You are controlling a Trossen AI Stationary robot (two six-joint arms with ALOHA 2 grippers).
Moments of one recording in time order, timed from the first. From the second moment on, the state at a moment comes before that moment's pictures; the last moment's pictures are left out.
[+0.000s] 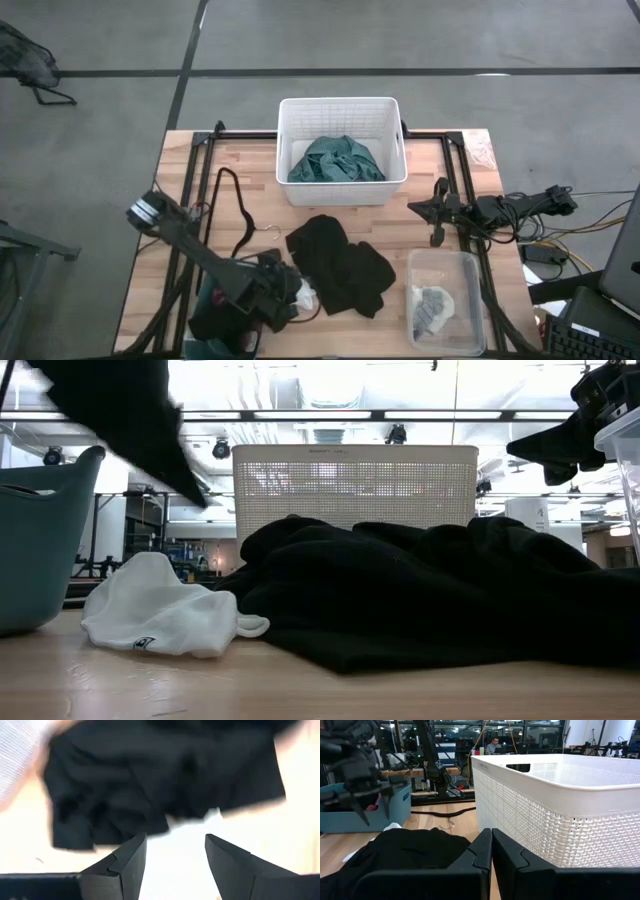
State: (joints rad) left arm -0.65 1.77 1.24 -0.63 -0.60 -0.86; right arm 0.26 0.02 0.05 -0.05 0.47 0.05
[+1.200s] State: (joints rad) left arm -0.53 1.82 1.34 -0.71 -0.30 -0.71; right arm 0.26 0.02 0.05 -0.05 0.47 0.05
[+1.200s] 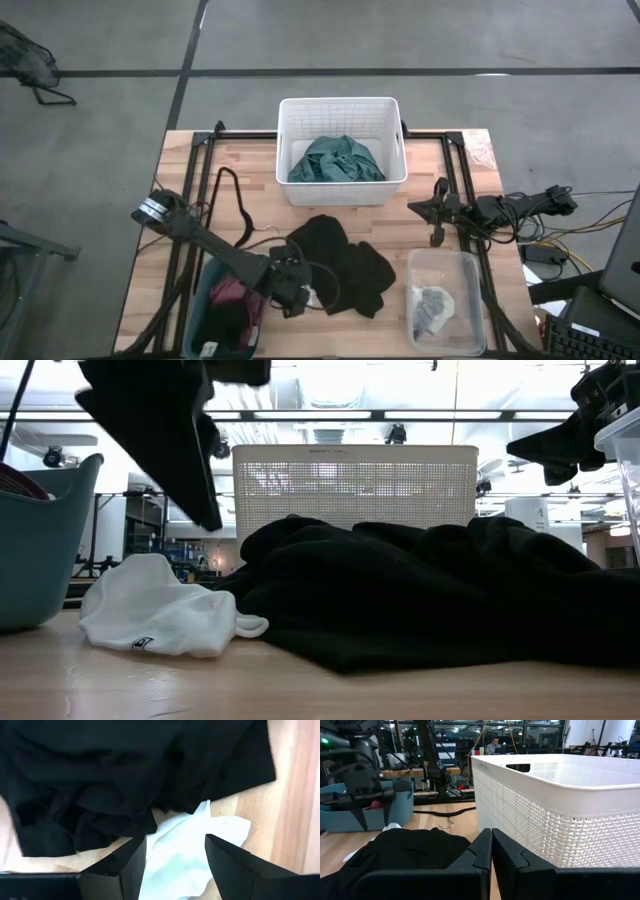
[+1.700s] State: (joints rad) left arm -0.48 1.96 1.35 -0.71 -0.19 -0.63; right arm 0.26 0.02 0.05 -0.05 0.47 0.05
